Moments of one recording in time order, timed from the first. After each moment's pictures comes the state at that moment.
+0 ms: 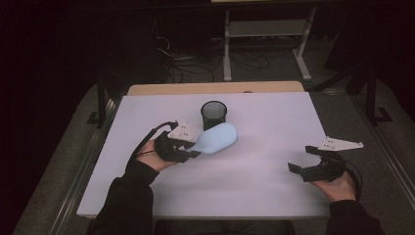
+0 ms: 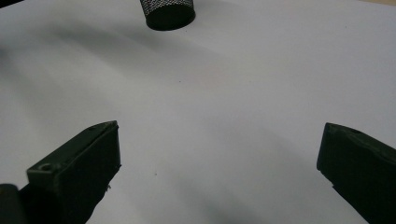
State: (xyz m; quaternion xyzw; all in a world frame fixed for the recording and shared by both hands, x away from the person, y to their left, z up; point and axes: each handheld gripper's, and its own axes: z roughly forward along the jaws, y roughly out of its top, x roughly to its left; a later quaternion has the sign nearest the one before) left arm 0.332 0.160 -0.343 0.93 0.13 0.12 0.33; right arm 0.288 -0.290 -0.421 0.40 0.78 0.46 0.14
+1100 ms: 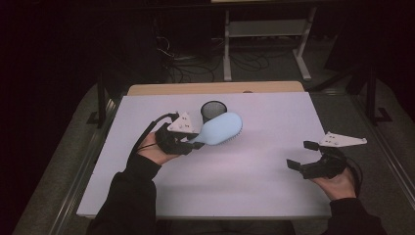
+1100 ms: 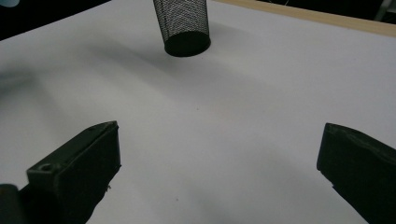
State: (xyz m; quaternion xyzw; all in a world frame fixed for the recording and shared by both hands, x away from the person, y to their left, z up) left arm 0.335 0.151 -0.319 0.91 0.12 0.14 0.36; right arm 0.286 -0.281 -0.397 0.38 0.77 0.48 0.14
